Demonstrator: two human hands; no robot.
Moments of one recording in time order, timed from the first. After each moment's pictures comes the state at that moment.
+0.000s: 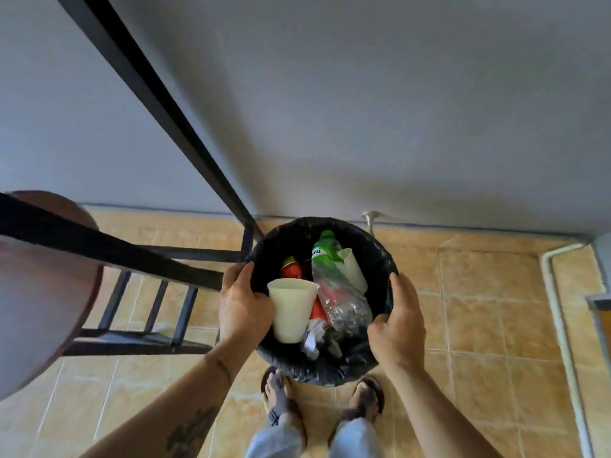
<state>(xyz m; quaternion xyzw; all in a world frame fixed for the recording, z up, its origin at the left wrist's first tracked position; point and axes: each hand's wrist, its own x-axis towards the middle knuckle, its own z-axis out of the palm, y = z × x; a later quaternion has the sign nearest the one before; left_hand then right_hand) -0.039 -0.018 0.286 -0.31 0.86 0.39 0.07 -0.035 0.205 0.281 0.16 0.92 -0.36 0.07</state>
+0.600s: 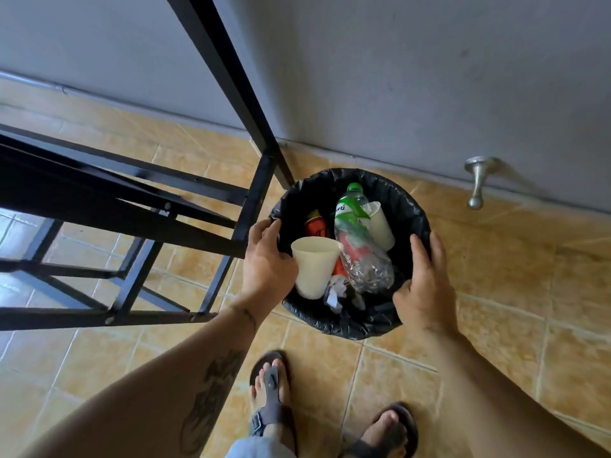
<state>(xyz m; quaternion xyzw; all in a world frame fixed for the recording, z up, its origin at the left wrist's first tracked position) -0.089 -0.034 0.005 -0.37 0.84 0.38 0.09 -0.129 0.194 -0.010 -0.01 0.95 -0.27 0.18</state>
